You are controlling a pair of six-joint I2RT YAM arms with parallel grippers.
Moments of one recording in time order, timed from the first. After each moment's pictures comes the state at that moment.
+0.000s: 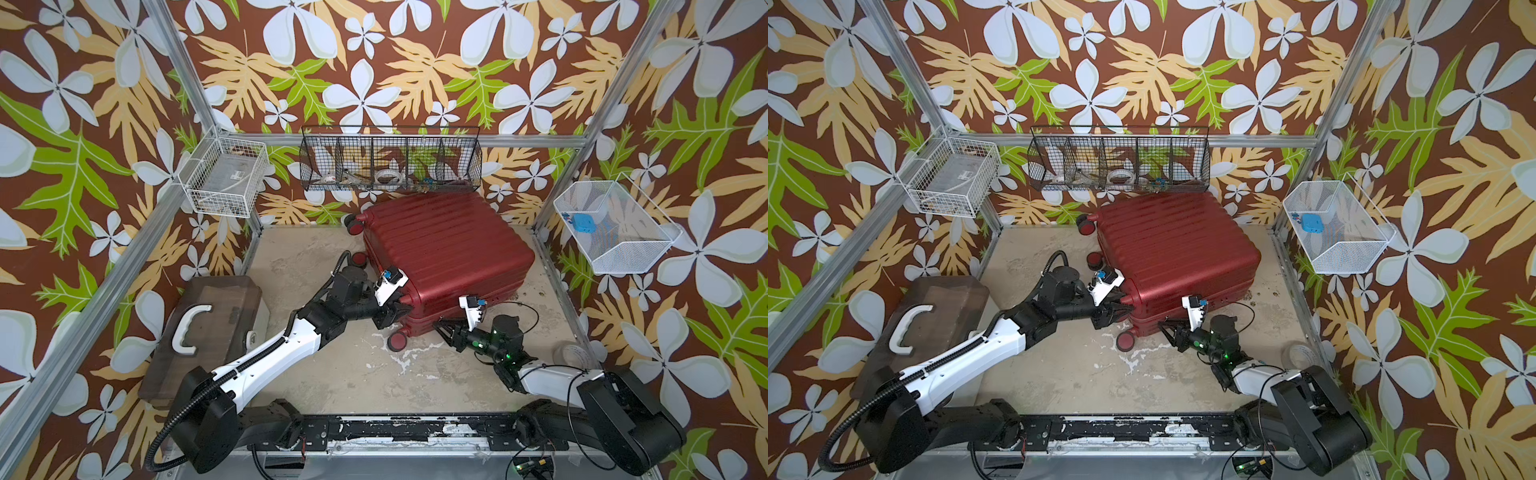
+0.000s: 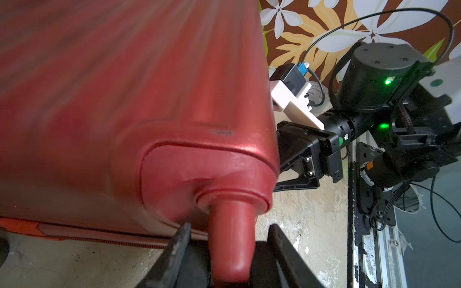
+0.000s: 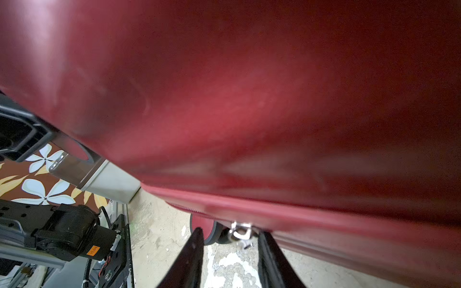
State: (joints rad) left arm -0.64 1.26 0.90 -0.11 0.45 0.09; right arm 0.39 1.26 0.19 0.82 -0.56 0.51
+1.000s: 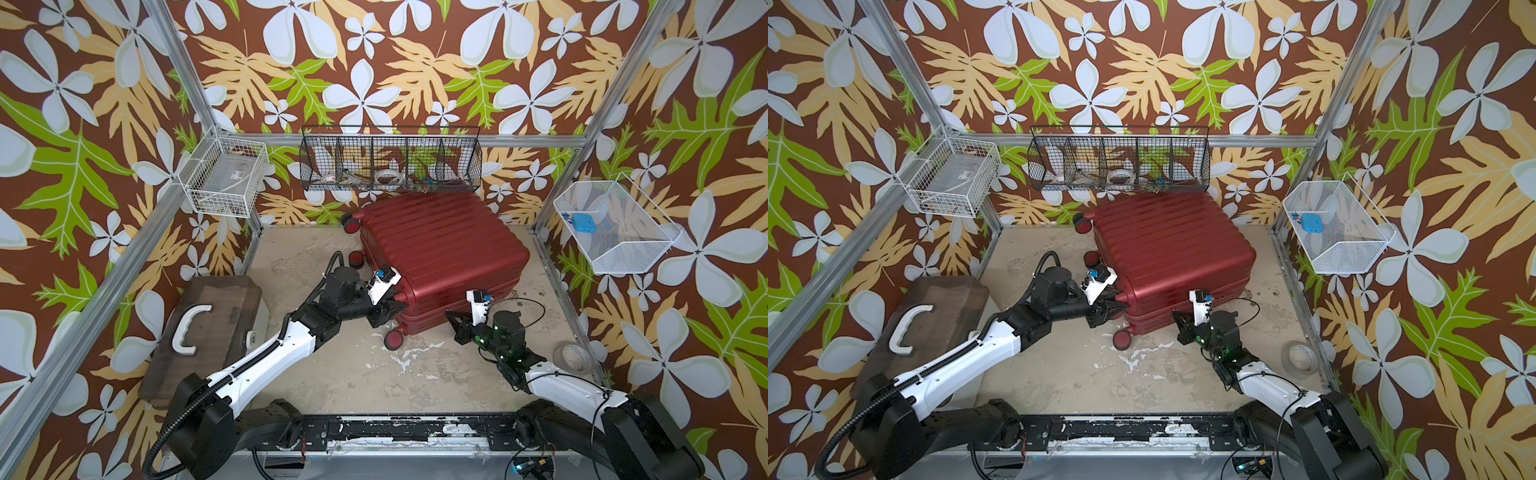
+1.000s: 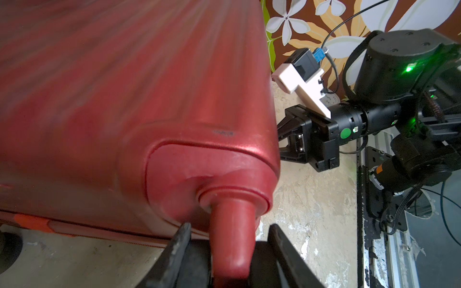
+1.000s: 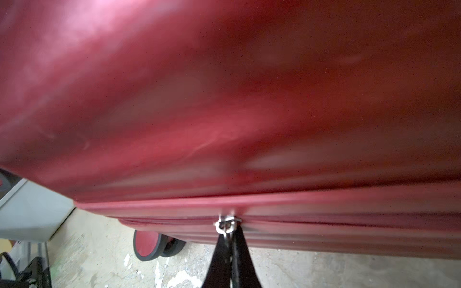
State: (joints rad) left arm -0.57 1.20 0.85 -0.09 0.45 0.11; right arm 0.39 1.09 0.26 0.50 -0.26 0.39
